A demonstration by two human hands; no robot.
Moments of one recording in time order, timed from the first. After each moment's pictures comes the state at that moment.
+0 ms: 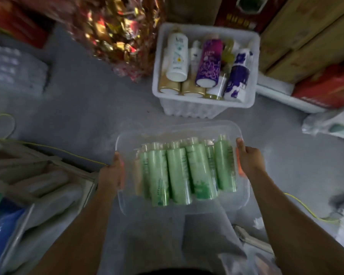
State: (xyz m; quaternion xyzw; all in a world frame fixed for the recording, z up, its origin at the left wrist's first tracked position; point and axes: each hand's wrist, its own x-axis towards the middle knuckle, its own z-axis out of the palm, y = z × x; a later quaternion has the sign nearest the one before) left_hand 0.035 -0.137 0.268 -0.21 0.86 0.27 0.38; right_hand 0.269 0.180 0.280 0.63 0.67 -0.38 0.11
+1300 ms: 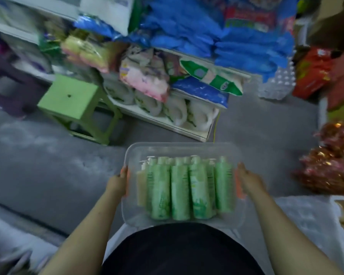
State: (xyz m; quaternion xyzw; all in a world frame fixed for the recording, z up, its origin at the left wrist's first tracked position) left_hand 0.513 -0.492 0.354 -0.66 0.57 0.48 0.08; right_hand 0.235 -0.226 0.385 0.03 0.91 -0.17 0.37
